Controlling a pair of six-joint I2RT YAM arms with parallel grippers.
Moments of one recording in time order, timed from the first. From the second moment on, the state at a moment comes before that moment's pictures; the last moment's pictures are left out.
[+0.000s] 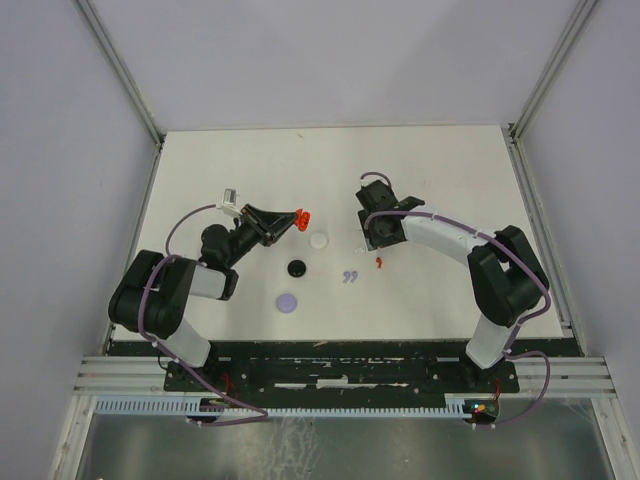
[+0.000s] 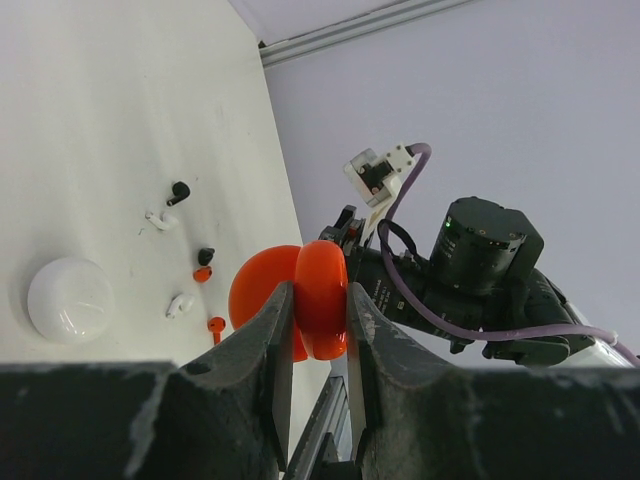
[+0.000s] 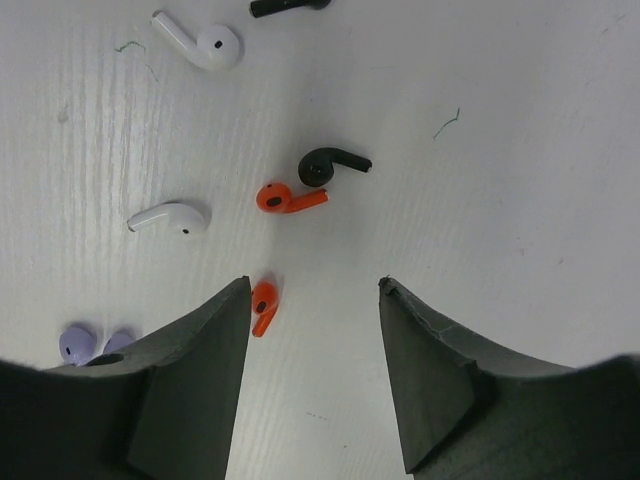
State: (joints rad) left arm -0.23 1.61 0.38 1.30 0.51 -1.29; right arm 0.60 1.76 1.21 -0.56 0.31 0.27
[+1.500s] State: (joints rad) left arm -0.21 1.65 0.37 1.37 0.53 -1.30; right arm 0.60 1.83 1.18 -0.58 0.16 0.32
